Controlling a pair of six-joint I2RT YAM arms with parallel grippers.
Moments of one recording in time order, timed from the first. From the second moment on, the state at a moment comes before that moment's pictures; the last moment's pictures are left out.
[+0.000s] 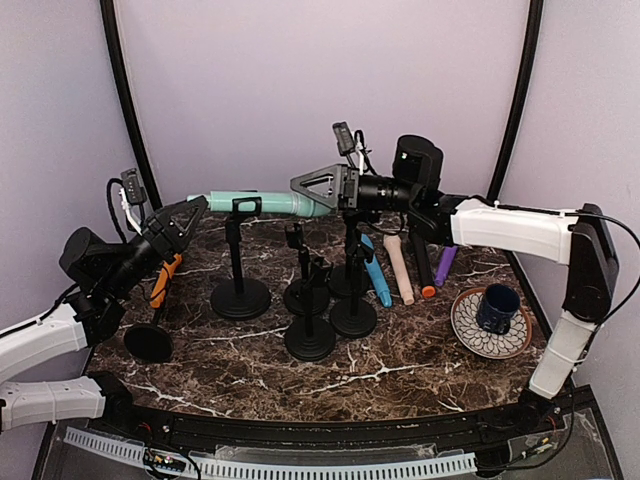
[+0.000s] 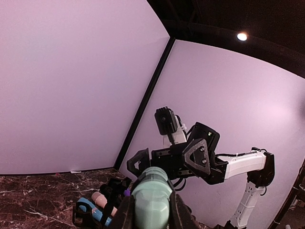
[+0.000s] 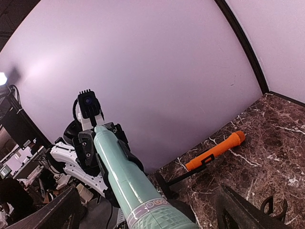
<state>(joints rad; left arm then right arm) -0.53 0.83 0.48 0.74 0.32 -0.59 0.77 1.74 1.39 0.45 -0.75 0.66</state>
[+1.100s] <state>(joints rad) -0.53 0.80 0.44 0.77 0.31 -0.59 0.77 1.76 1.33 0.54 -0.82 0.67</state>
